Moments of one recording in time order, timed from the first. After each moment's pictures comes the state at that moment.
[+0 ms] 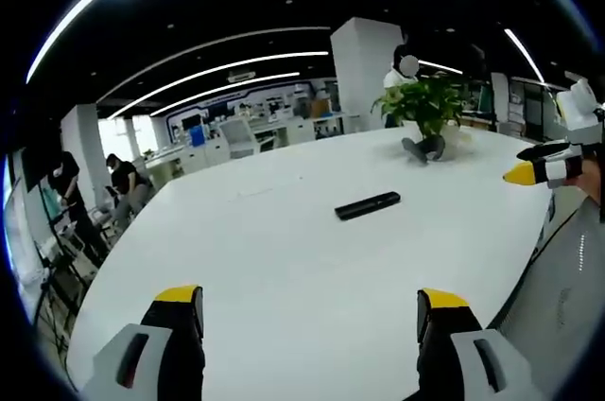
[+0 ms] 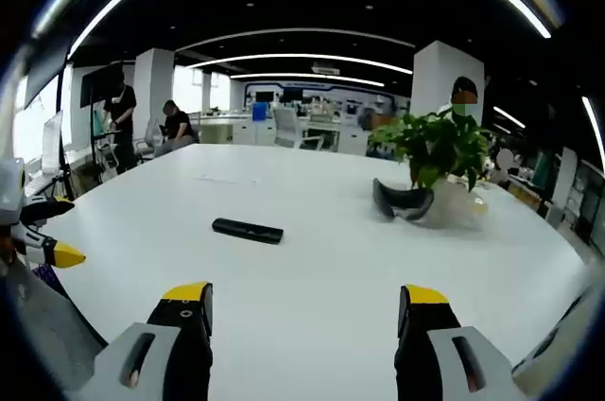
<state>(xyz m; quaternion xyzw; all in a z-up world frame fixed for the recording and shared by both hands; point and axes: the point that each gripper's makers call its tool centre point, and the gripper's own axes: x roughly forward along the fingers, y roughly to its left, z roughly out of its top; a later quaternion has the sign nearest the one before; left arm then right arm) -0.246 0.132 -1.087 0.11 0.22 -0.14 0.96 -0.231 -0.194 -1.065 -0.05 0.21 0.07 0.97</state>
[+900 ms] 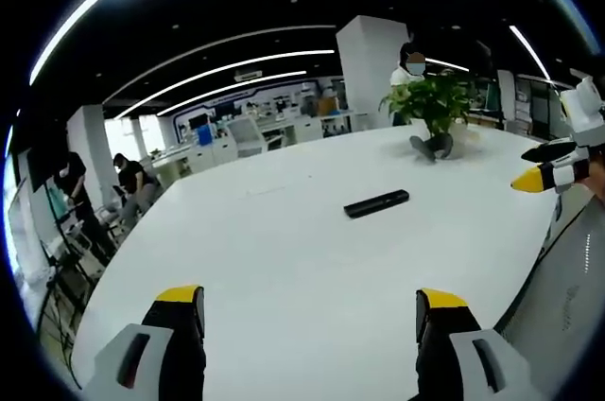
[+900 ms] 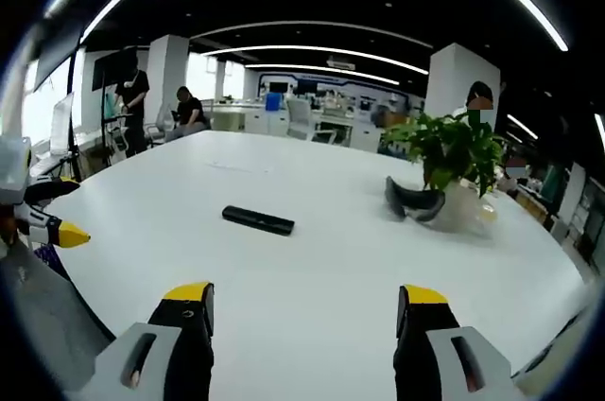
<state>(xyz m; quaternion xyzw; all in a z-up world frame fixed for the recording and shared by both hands) -0.246 0.140 -1.085 0.11 0.22 -0.12 0.96 -0.233 -0.183 -1.071 -0.08 0.22 0.09 0.97</state>
